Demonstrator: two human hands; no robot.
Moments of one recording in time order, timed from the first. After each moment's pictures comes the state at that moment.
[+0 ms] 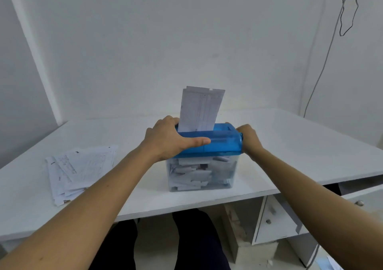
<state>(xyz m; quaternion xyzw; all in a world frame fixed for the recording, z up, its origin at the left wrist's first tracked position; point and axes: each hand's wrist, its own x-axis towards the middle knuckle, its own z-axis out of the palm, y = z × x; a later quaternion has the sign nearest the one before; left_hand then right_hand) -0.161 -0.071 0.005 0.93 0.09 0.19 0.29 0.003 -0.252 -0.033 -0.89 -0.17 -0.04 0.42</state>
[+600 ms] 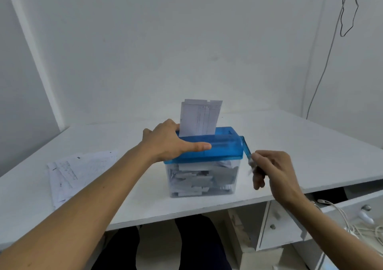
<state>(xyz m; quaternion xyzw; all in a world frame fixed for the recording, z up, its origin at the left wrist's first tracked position) -0.163 -0.072 0.019 0.96 0.13 0.12 0.22 -0.092 -0.317 -0.065 -0.70 -0.34 -0.10 0.62</state>
